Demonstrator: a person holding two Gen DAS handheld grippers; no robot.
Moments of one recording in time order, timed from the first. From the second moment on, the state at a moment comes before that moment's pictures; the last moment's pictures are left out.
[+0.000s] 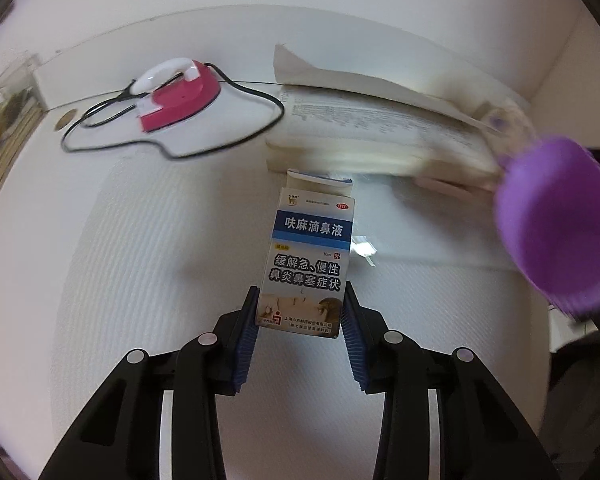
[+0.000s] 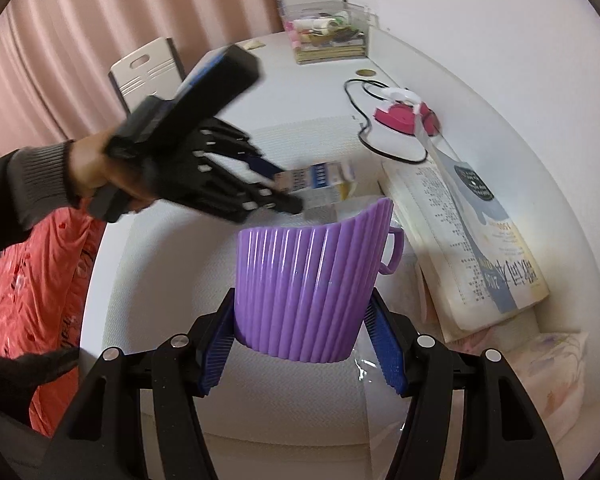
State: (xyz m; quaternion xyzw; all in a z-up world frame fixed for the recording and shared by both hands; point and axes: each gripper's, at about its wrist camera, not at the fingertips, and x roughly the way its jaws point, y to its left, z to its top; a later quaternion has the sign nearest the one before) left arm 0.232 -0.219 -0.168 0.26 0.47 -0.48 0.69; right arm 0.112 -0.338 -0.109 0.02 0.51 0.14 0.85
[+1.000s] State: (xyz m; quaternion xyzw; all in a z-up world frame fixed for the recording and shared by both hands) left arm 0.012 -0.009 -0.085 0.15 0.50 -0.24 0.82; right arm 0.044 -0.171 -0.048 -0.15 0.45 0.41 0.78
